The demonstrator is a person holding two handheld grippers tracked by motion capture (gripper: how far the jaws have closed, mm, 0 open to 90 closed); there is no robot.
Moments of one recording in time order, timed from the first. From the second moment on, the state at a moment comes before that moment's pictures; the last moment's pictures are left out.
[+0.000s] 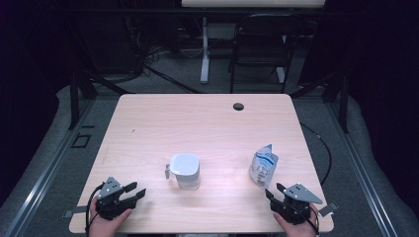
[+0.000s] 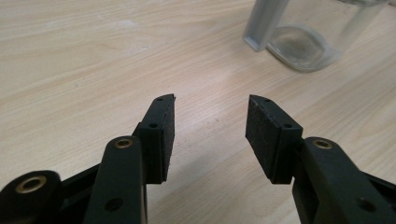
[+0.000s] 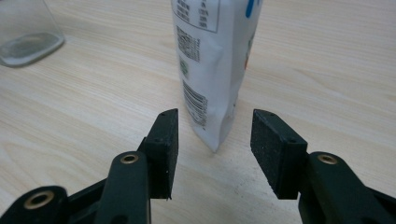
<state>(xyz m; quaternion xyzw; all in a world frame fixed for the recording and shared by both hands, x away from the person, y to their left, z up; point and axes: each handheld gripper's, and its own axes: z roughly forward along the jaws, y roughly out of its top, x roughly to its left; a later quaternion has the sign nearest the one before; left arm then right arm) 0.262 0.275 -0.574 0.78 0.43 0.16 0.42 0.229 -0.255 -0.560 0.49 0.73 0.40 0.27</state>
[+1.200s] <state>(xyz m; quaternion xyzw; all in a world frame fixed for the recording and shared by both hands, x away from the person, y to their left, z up) 0.266 0.245 -0.562 0.78 0.43 0.16 0.43 0.225 -0.277 -0.560 0.51 0.71 0.42 0.27</state>
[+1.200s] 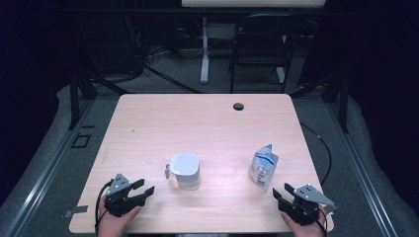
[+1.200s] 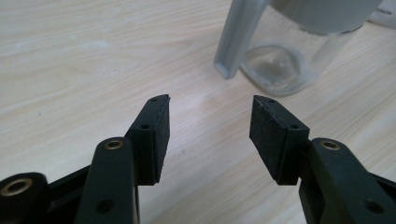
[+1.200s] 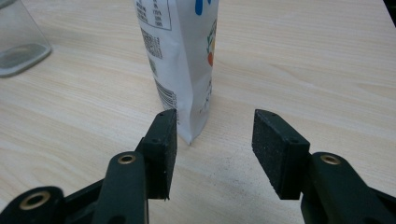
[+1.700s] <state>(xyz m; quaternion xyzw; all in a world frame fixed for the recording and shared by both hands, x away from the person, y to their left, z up) 0.290 0.204 -0.545 0.78 0.42 0.17 0.44 0.222 -0.274 -0.552 0.50 0.70 0.43 0.27</state>
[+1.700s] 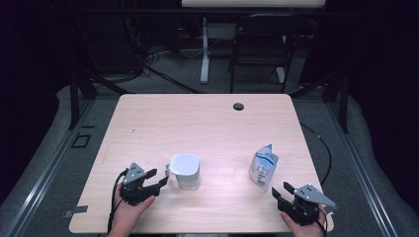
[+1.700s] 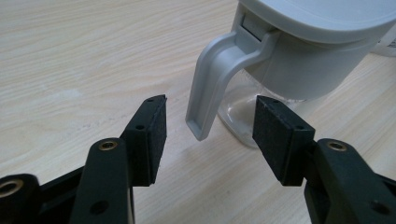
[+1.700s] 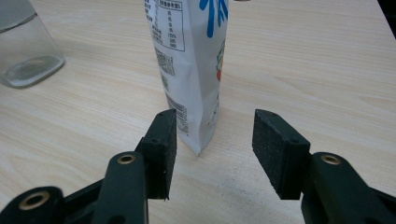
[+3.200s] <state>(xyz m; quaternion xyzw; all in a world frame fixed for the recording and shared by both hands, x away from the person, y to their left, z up) 0.294 0.168 -0.545 0.81 0.40 0.19 0.38 0.223 -0.272 -0.550 0.50 0.70 0.43 0.27</state>
